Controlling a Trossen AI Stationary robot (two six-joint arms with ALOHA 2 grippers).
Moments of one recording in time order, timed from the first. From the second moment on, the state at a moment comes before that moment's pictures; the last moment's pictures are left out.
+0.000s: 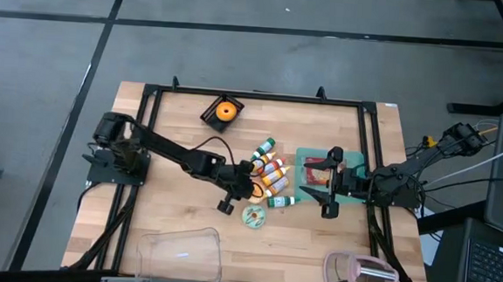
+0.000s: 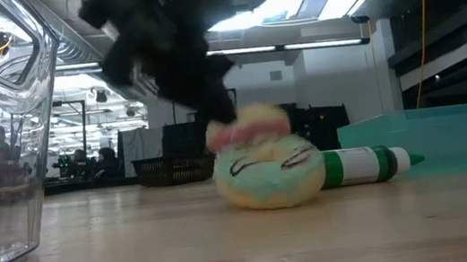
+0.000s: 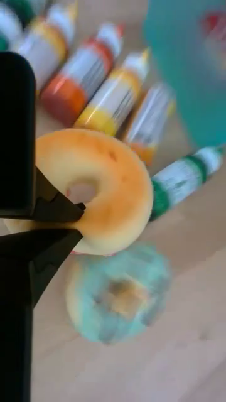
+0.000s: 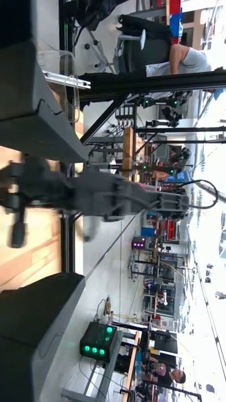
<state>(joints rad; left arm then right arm) -0.14 1.74 1.09 -0.20 -0.01 0.26 0.56 0.95 0.53 0.56 0.64 -0.11</state>
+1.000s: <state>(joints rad) 0.60 1.48 1.03 -0.33 -0.02 0.28 0.56 0.95 0.53 0.56 0.61 -0.11</state>
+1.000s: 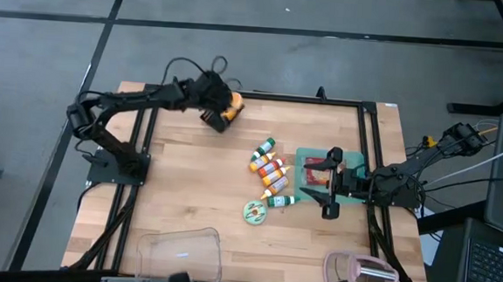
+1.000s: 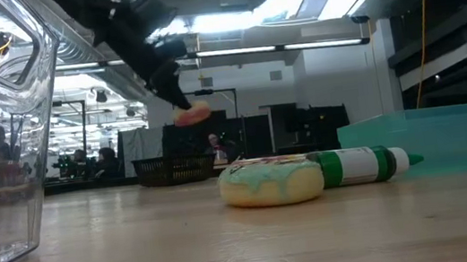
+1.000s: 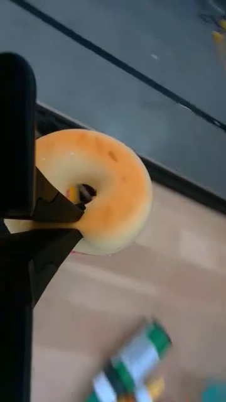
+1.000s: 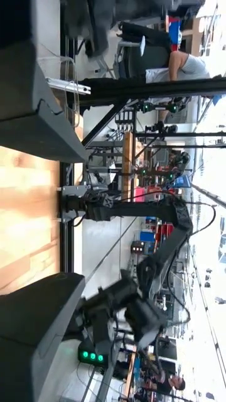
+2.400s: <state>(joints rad) 0.74 1.72 1.08 -0.40 0.14 0.28 0.54 0.96 0.53 0.56 0.61 -0.12</state>
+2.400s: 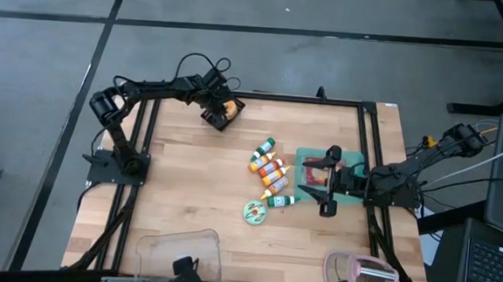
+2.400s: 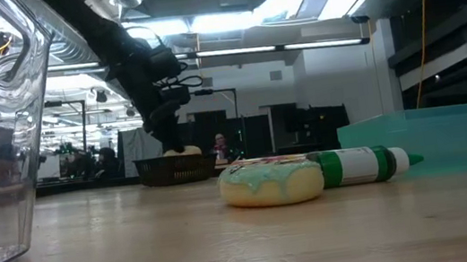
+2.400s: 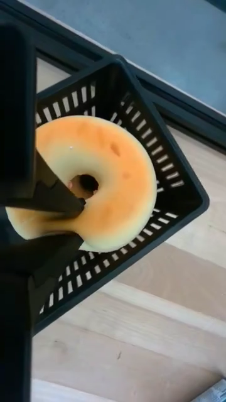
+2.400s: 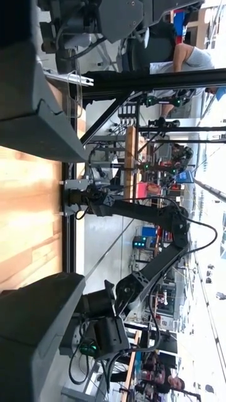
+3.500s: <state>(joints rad) 0.22 1.45 1.08 -0.24 0.10 0.24 0.54 0.96 0.53 0.56 0.61 -0.11</state>
